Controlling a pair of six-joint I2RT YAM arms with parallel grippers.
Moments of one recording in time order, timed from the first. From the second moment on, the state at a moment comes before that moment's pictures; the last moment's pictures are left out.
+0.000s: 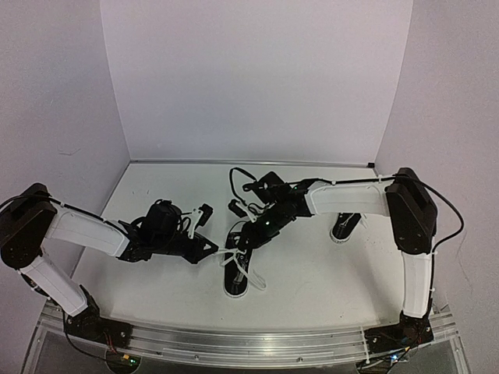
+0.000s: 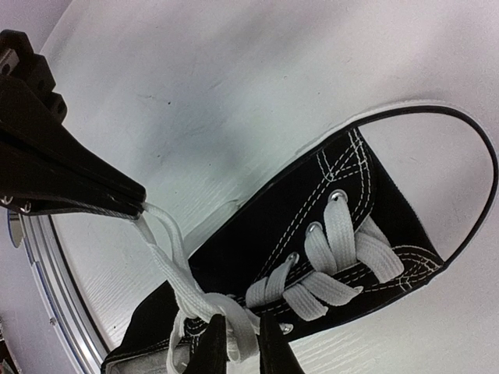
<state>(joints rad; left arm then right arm) -0.79 1.53 0.60 0.31 0.27 -0.31 0.87 2.06 1.52 -0.48 -0.41 0.15</state>
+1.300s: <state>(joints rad) -0.79 1.58 0.62 0.28 0.26 -0.32 0.88 1.93 1.32 -0.28 -0.36 0.26</state>
